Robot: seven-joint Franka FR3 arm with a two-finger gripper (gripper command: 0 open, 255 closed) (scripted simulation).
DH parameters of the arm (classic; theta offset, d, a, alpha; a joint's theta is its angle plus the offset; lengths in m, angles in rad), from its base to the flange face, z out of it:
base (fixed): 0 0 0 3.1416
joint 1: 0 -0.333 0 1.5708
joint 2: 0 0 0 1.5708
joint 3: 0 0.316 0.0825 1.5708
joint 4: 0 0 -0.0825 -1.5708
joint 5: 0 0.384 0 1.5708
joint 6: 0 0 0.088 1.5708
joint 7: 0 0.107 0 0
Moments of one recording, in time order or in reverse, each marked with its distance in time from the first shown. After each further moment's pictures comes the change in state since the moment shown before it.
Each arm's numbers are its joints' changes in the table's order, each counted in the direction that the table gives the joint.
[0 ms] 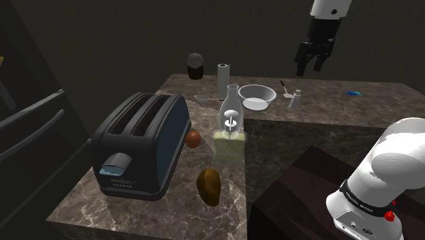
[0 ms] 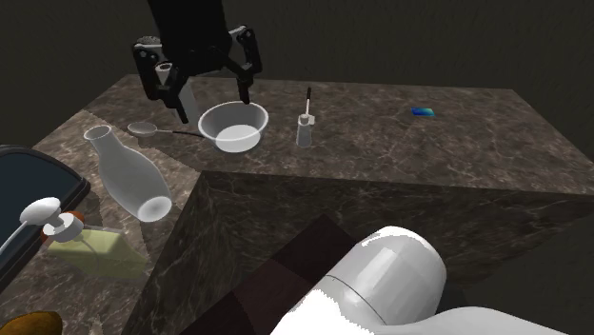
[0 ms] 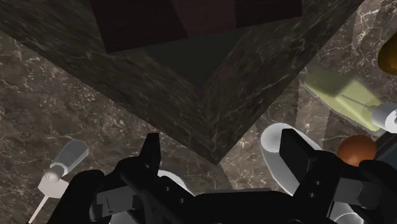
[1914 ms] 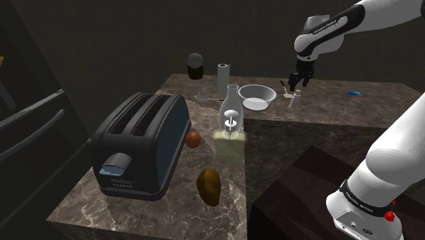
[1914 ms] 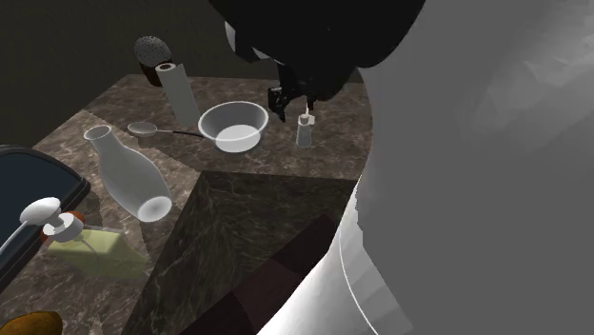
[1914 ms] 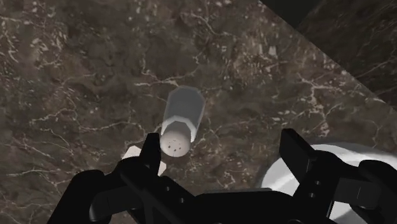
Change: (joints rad) arm 0.127 0.687 -0.383 0.094 -0.106 0.644 -0.405
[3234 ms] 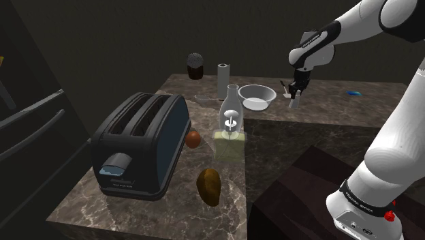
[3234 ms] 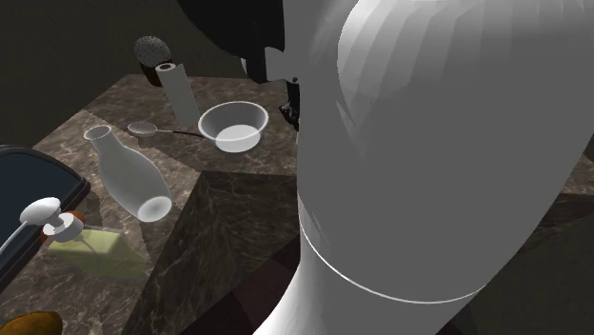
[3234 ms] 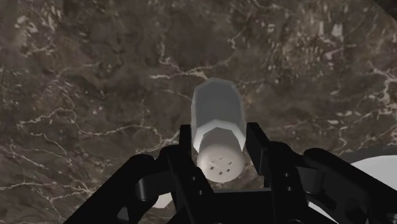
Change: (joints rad) arm 0.032 0.195 -0.028 0.043 0.088 0.150 -0.096
